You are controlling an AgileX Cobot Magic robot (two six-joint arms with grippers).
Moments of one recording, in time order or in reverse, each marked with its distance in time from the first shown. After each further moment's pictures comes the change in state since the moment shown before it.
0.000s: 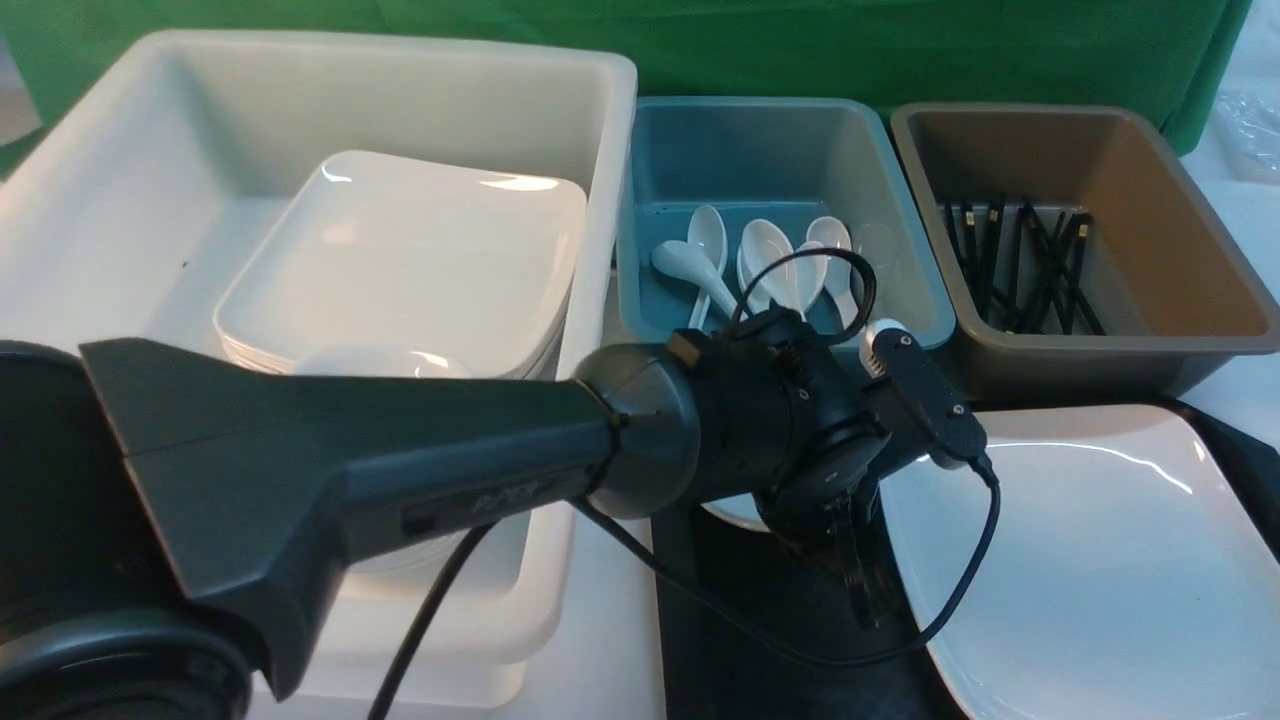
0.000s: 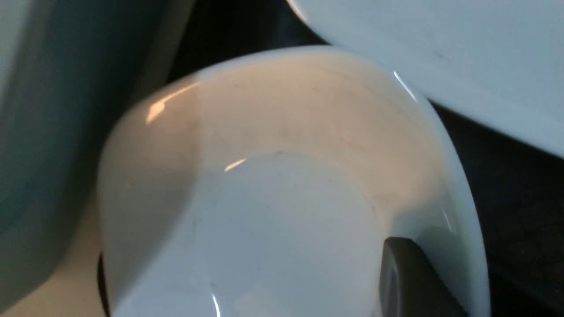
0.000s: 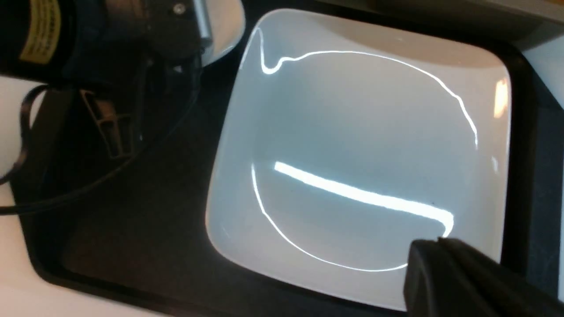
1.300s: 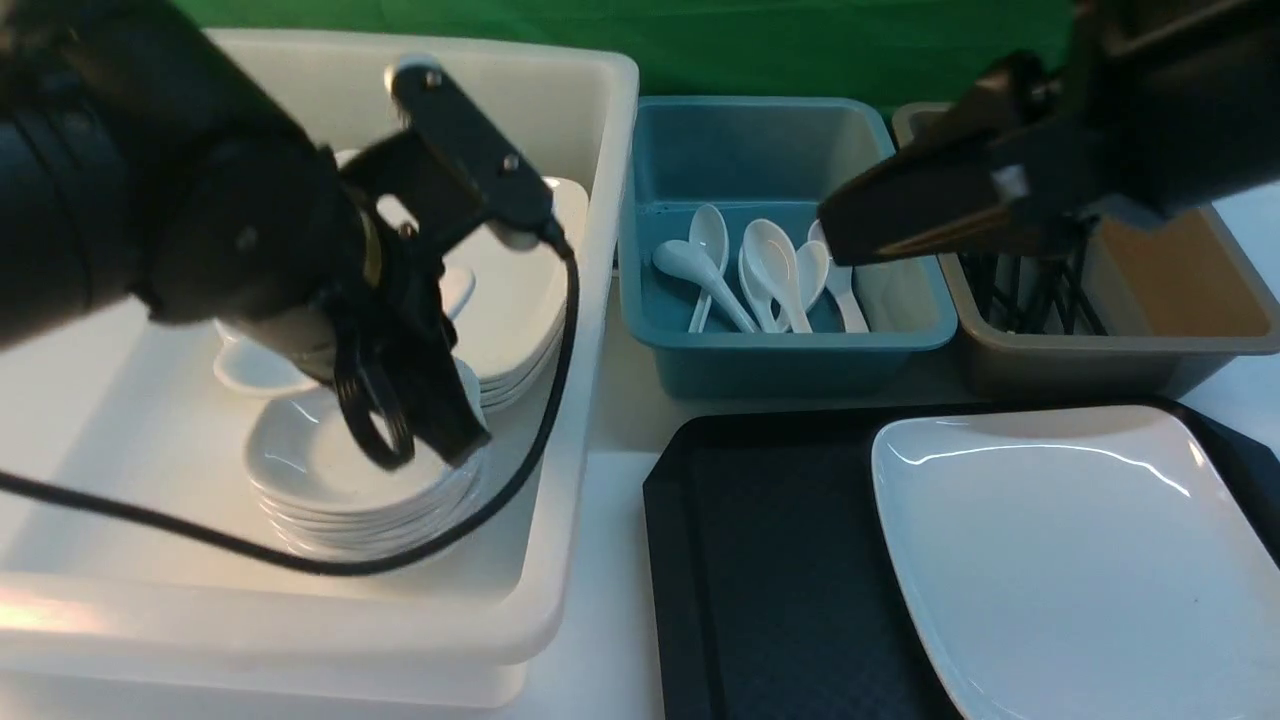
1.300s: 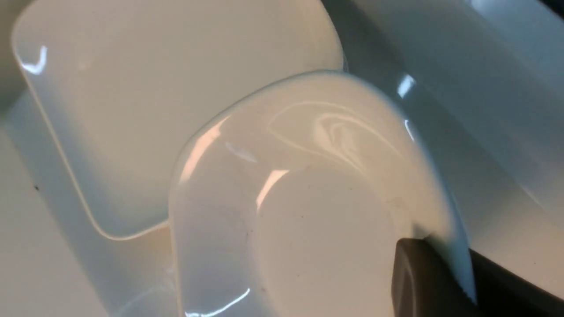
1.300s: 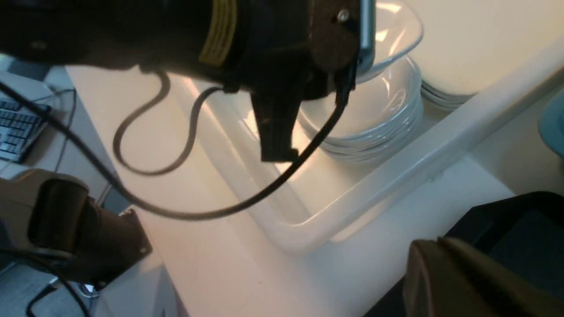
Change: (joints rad) right arm 0.431 0.543 -0.619 0.422 0.066 -0.108; left arm 0.311 -0.652 0.389 0.109 0.239 0.026
